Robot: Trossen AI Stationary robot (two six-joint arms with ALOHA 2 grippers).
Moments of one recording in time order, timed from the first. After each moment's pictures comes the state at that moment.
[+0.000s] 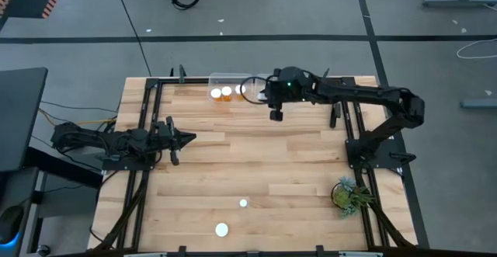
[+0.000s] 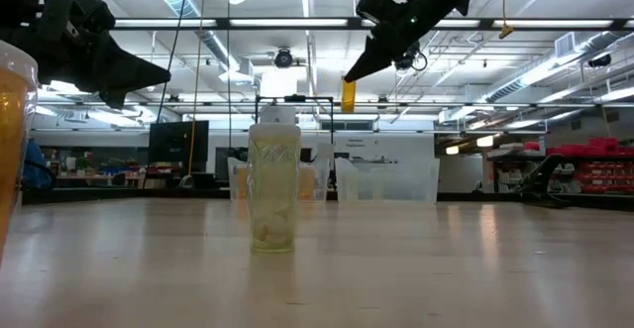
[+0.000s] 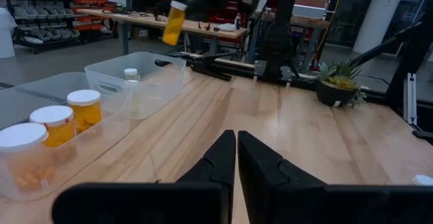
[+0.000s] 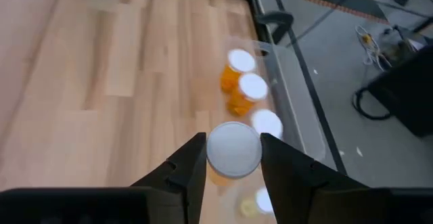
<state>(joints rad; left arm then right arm) -0.15 0.16 0.01 0.08 -0.42 -0.17 -0.37 1.48 1.17 -0.29 0.00 -0.39</state>
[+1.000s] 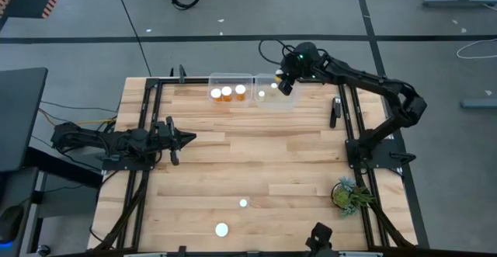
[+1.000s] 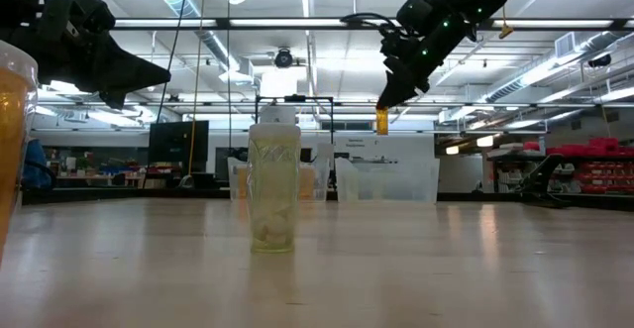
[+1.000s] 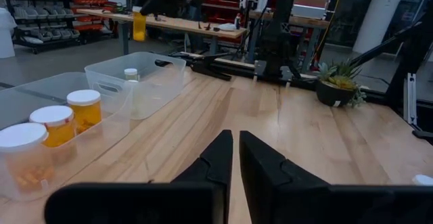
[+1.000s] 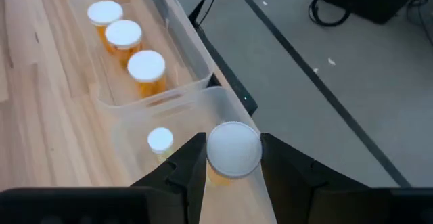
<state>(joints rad) -0.15 0.16 0.01 0.08 -0.42 -0.17 -0.70 1.49 1.17 -0.34 -0.06 -0.21</state>
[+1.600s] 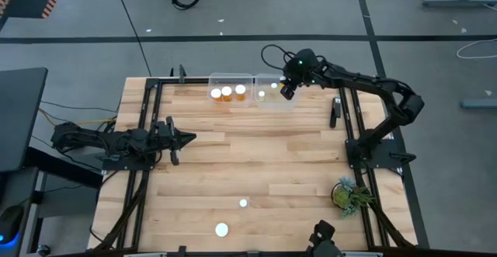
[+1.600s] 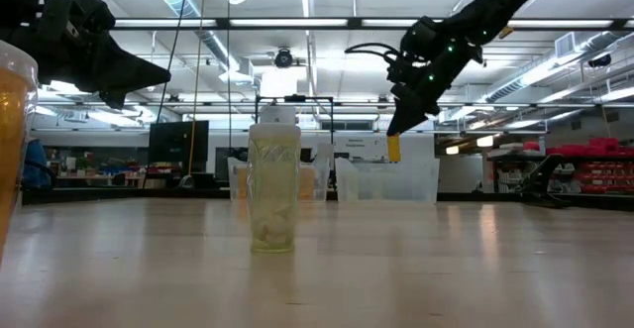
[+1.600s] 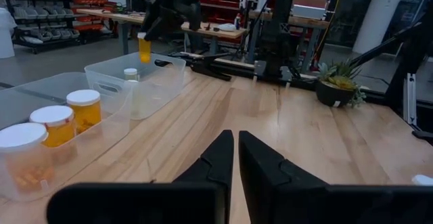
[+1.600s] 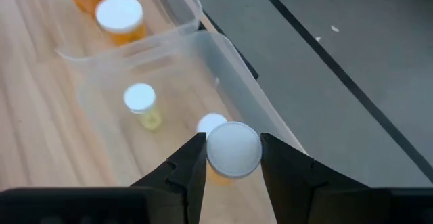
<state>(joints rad) -0.15 0.16 0.01 0.08 -0.42 -0.17 -0.75 1.53 1.04 -0.26 -0.06 -0.19</state>
